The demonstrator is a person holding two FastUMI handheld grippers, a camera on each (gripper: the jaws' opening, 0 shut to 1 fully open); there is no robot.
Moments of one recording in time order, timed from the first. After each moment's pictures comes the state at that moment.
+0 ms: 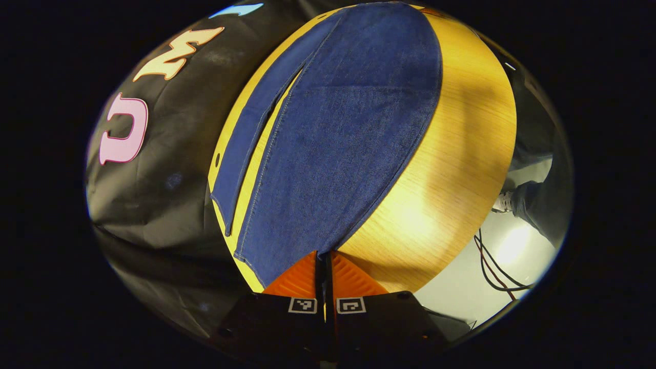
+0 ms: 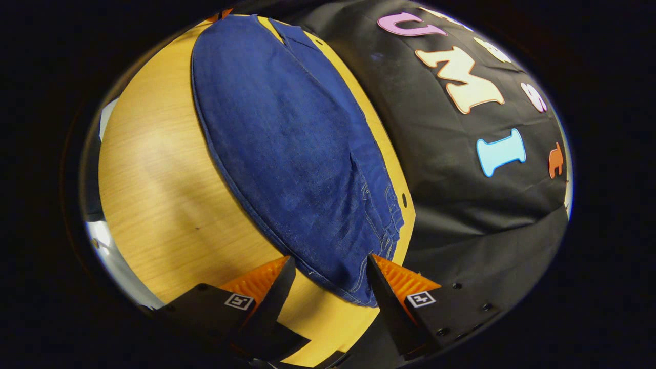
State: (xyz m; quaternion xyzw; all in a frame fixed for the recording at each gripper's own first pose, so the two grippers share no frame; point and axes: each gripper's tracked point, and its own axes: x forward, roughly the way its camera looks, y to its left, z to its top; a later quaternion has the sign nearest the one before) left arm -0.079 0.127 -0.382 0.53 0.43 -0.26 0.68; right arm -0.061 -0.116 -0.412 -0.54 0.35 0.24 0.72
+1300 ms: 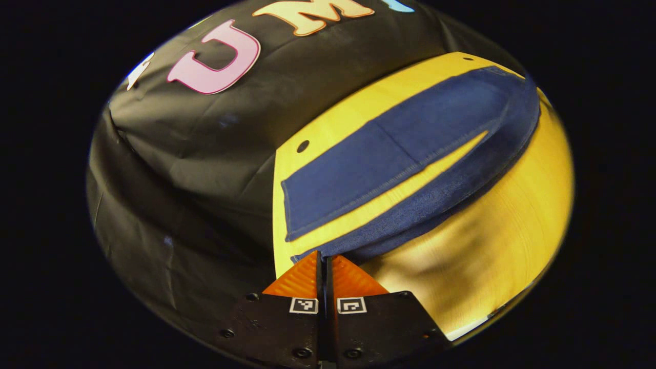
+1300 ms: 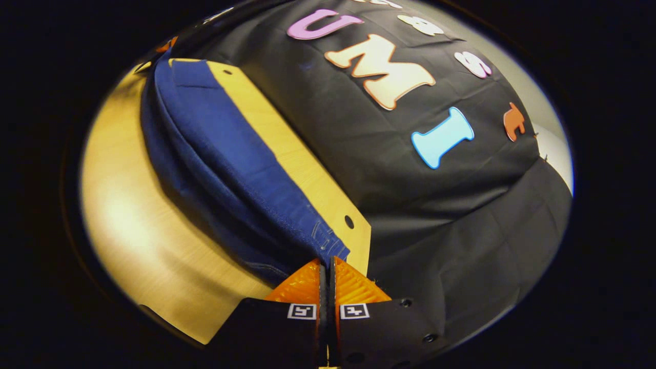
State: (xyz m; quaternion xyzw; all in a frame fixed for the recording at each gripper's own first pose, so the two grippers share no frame) left arm 0.057 0.110 -0.272 0.36 0.43 -0.07 0.83; right arm 0.086 -0.082 -0.315 -0.43 0.27 0.10 0.86
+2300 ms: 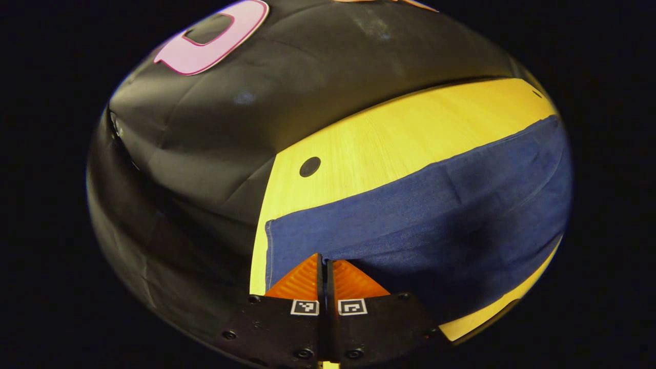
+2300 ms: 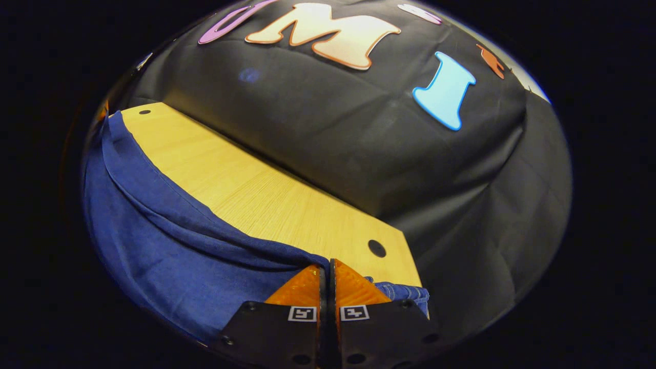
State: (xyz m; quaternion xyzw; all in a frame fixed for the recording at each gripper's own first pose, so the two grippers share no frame) left arm 0.231 0.078 -0.362 0.29 0.46 -0.01 0.84; right arm 0.265 -0.042 -0.463 -0.27 0.32 0.05 0.91
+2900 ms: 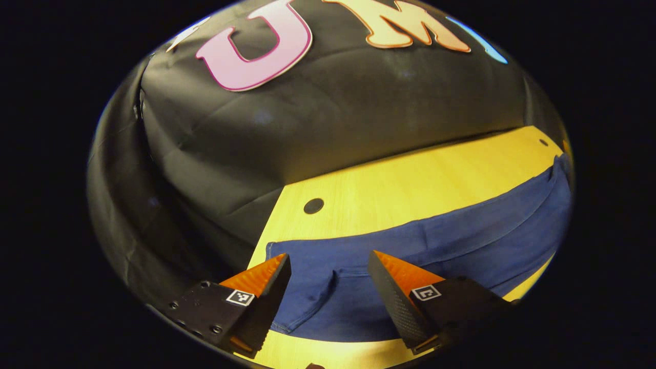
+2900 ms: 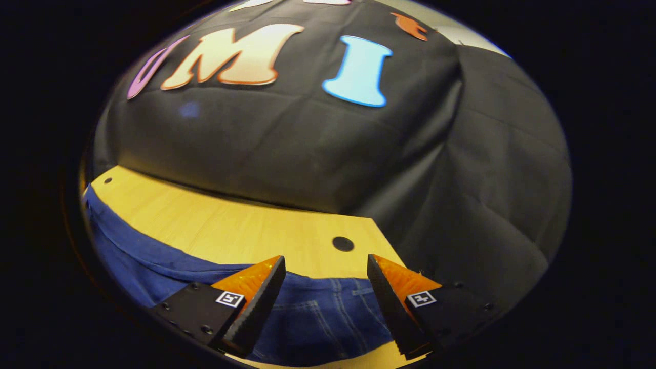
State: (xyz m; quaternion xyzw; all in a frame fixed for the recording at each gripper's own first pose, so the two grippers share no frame) left arm 0.246 0.032 -0.304 0.19 0.34 -0.01 0.92; right arm 0.254 -0.139 -0.397 -0.12 0.29 -0.10 0.94
